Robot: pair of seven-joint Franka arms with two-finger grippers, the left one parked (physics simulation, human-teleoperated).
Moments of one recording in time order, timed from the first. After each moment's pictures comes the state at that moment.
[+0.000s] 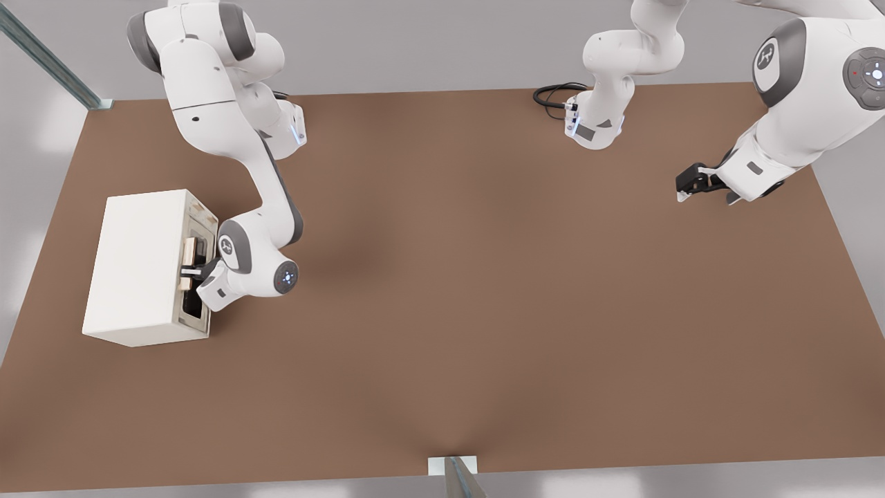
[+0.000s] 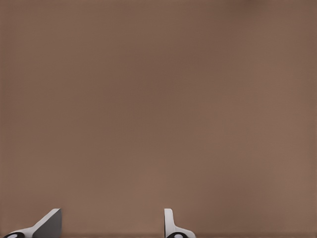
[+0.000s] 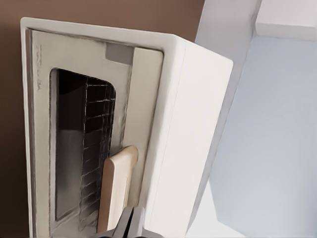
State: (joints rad) arm 0.38 0.42 -0.16 -1.90 -0.87 1.59 0.51
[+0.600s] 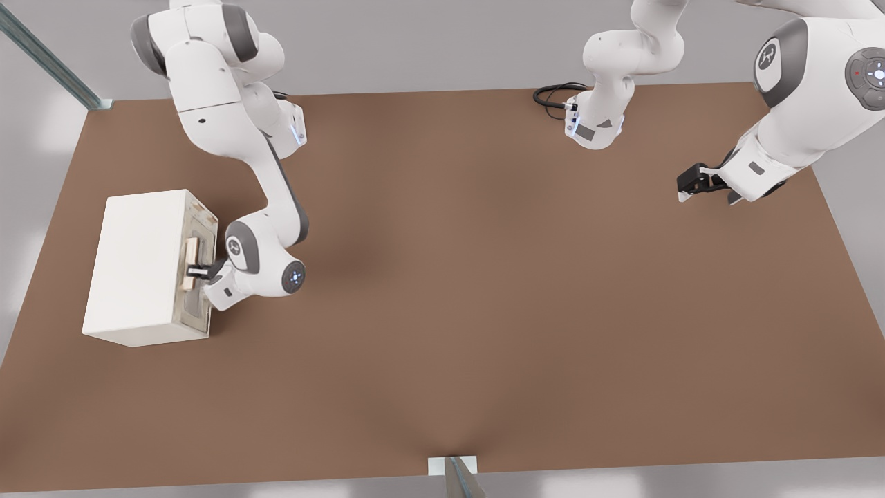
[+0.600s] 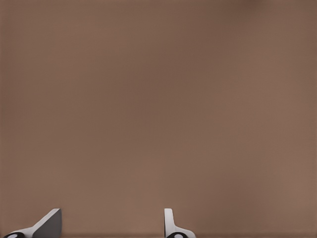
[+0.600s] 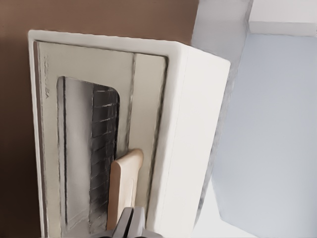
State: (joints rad) arm 0.41 0.44 -0.15 -1.86 -0.86 1.58 0.57
